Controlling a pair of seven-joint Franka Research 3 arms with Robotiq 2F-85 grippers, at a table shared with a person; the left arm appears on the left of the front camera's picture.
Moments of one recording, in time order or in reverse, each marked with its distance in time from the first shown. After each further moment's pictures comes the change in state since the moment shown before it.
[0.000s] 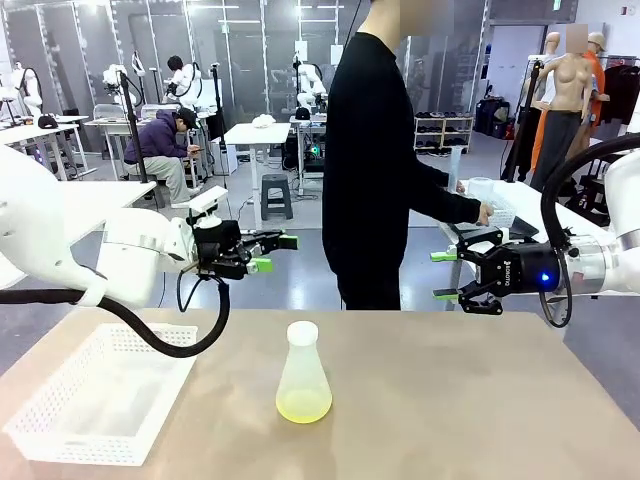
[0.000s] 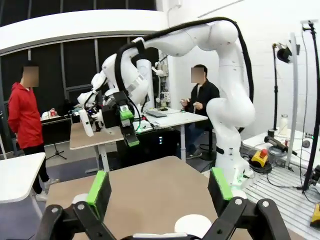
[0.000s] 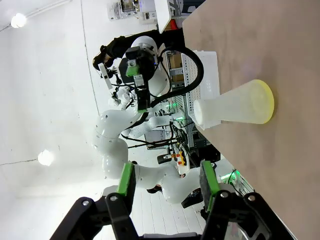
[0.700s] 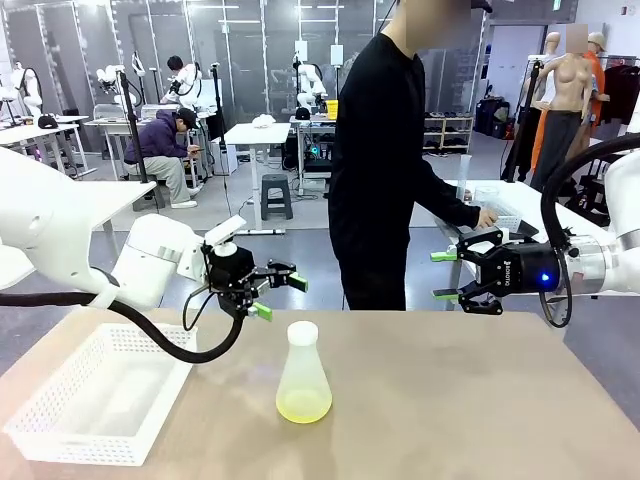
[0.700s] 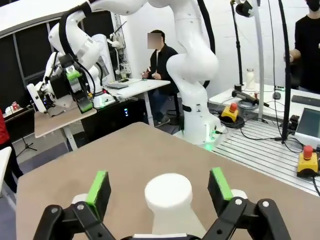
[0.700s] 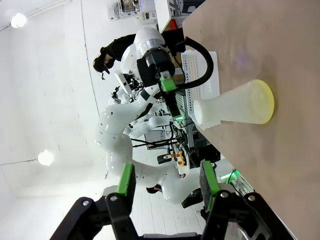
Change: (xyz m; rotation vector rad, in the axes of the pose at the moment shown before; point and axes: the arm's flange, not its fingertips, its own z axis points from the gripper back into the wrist) left arm -0.046 0.000 -0.015 -0.227 0.154 -0.066; right arm 0.000 0.000 0.000 0.000 0.000 0.000
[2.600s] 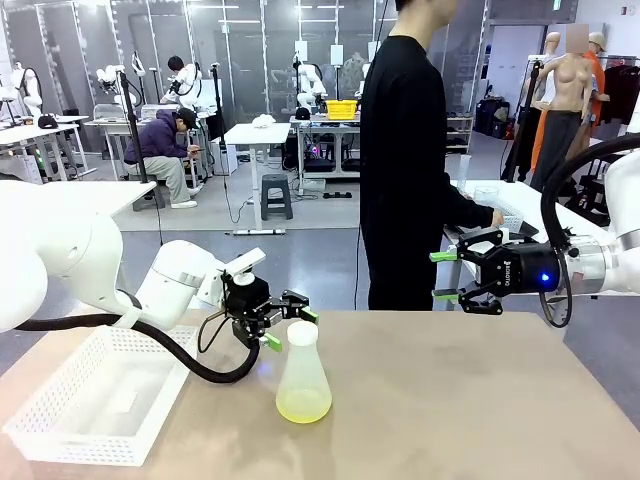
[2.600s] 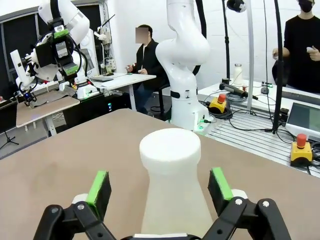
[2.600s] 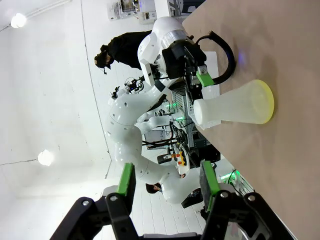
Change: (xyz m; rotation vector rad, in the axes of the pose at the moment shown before) left arm -0.064 0.011 -0.016 -0.076 -0.005 0.063; right arm 0.000 0.000 0.000 0.000 0.000 0.000
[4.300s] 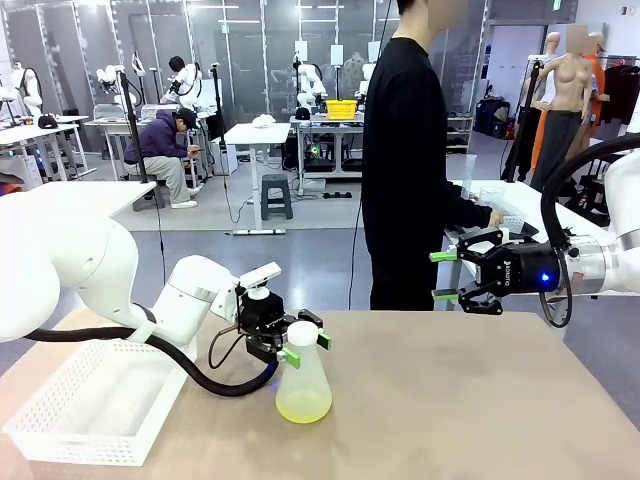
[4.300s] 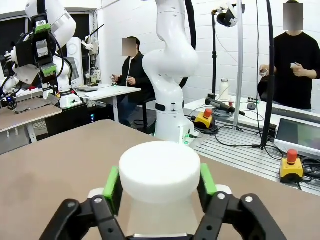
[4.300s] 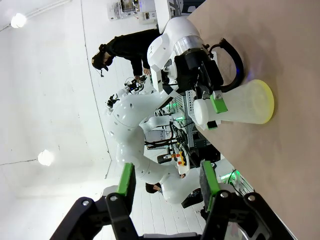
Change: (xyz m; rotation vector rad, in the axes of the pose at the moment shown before) left arm -0.019 -0.002 -0.042 -0.075 -0.078 0.072; right arm 0.000 0.000 0.000 0.000 0.000 0.000
